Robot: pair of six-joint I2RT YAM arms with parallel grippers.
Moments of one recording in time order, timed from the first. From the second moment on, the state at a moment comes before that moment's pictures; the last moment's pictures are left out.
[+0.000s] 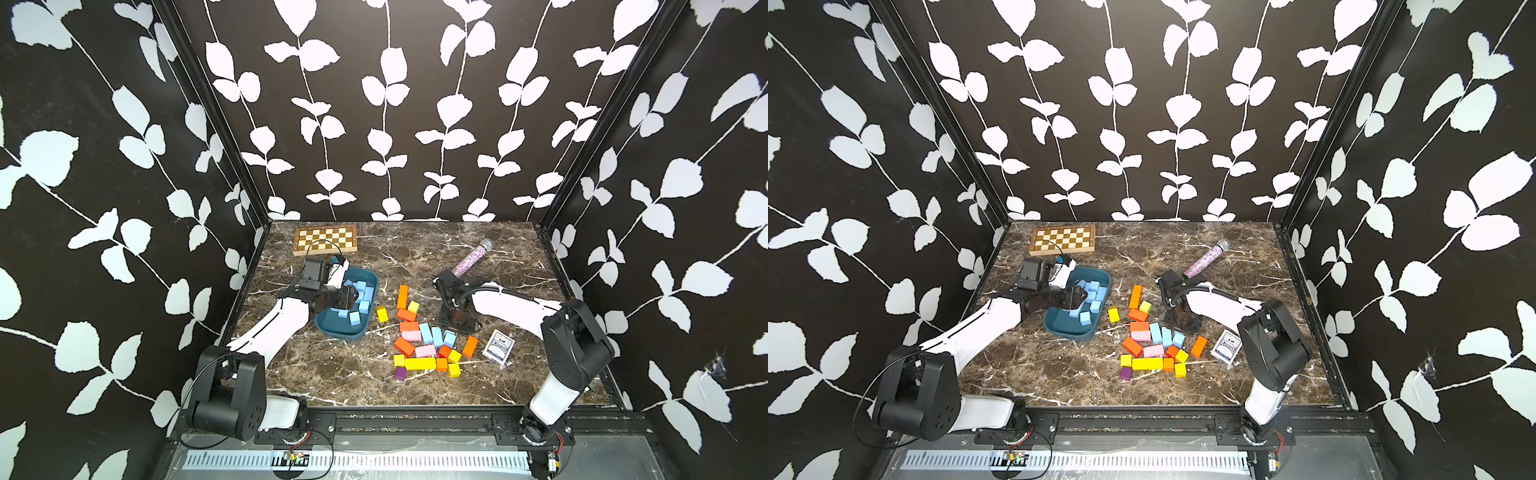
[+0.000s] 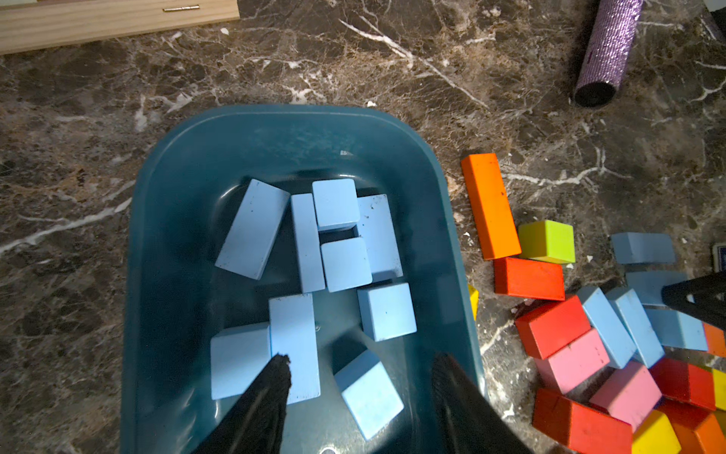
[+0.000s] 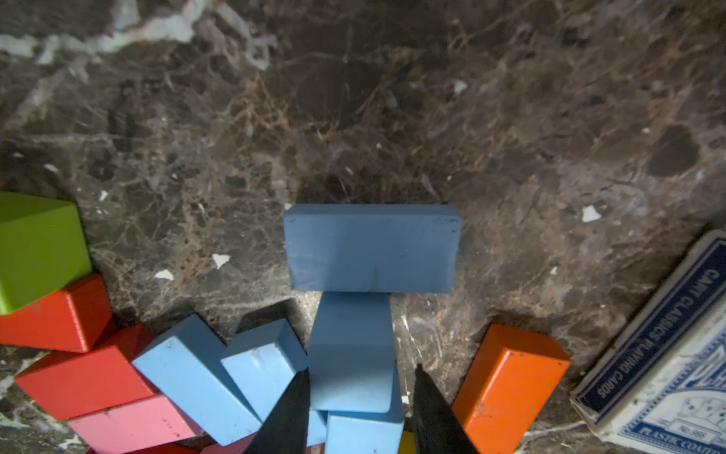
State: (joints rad) left arm -0.25 1.36 0.83 -0.35 0.27 -0.06; right arm 0.64 1.72 1.12 -0.86 0.04 0.95
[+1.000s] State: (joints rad) left arm -0.25 1.34 0.90 -0.35 0.47 0.36; right arm 0.65 1.43 1.00 -0.39 -0.09 0.83
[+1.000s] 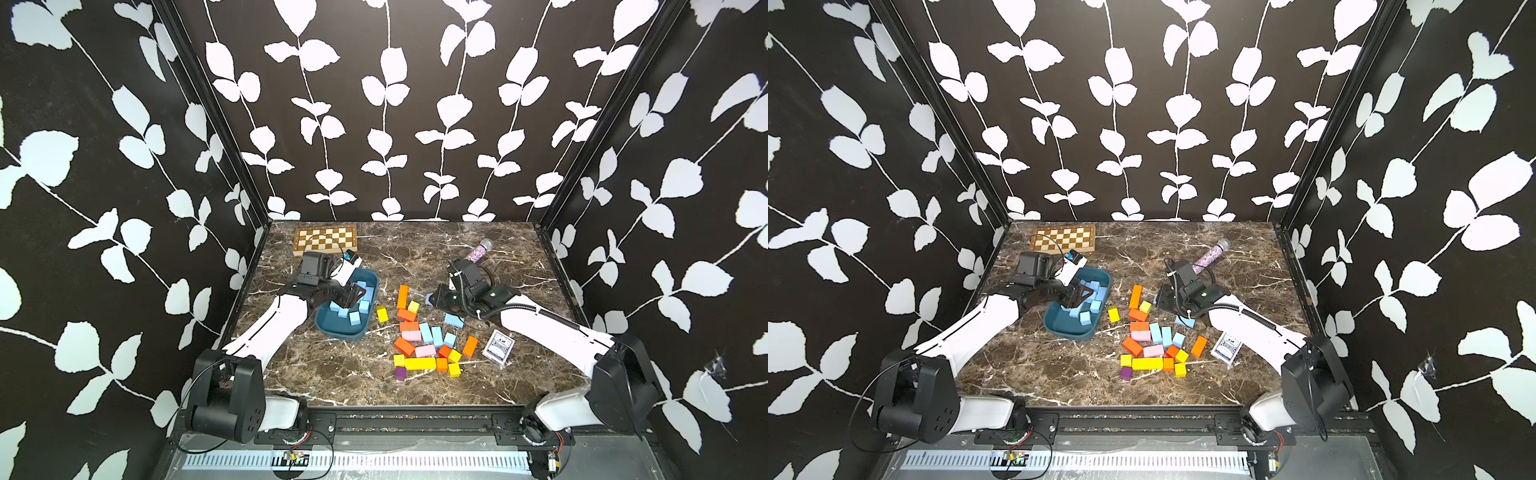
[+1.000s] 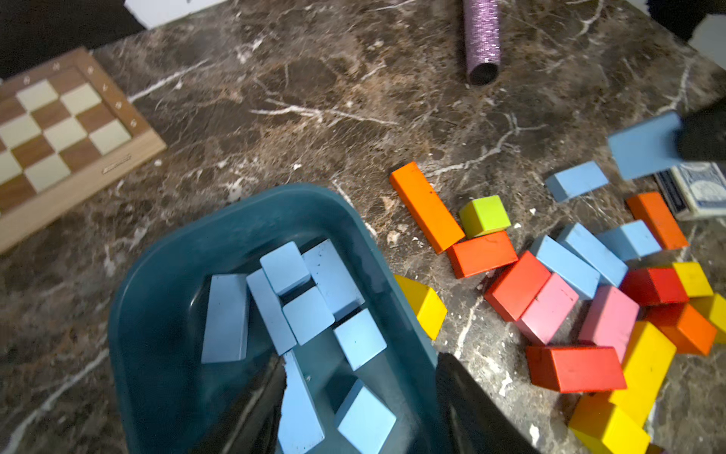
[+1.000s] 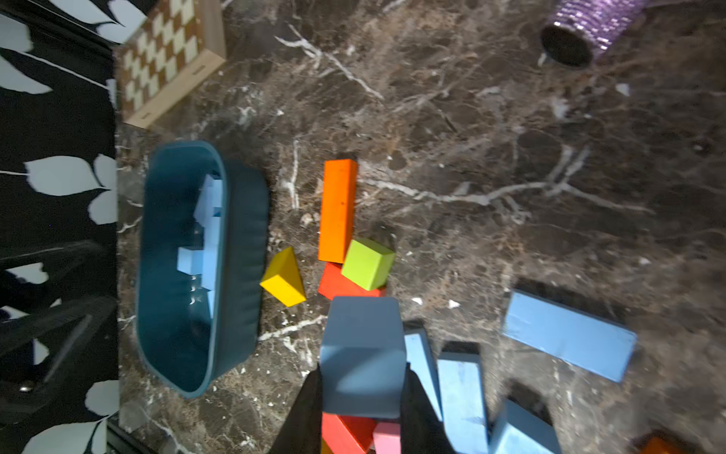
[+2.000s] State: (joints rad) left arm -0.38 1.35 1.01 -0.46 0.80 1.07; right arm 0.65 1.45 0.99 -0.15 -0.33 0.83
